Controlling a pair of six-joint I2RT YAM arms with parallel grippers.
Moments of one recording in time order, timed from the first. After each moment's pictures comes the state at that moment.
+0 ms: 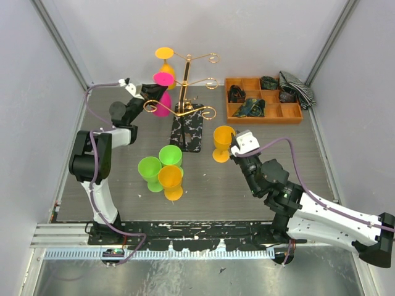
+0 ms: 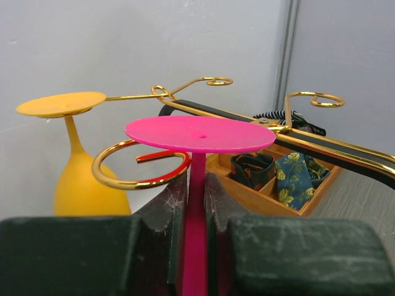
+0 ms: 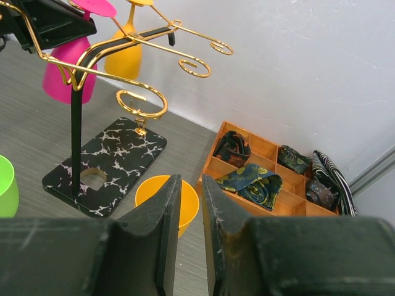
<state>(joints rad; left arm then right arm) -0.15 1.93 1.06 1.39 0.62 -0.29 1.09 0.75 0.67 0.26 0.75 -0.42</state>
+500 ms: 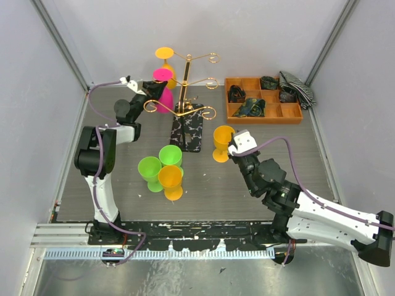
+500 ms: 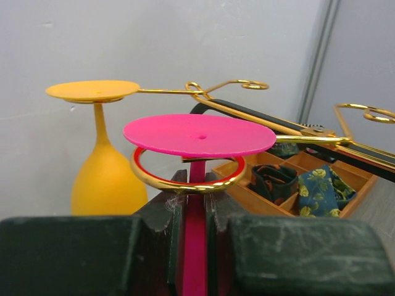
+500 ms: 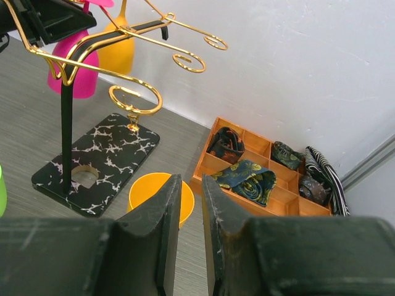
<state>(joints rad) -0.17 2.03 1.16 1.39 0.52 -0.32 1.09 0.77 0.66 0.28 0.77 -0.43</state>
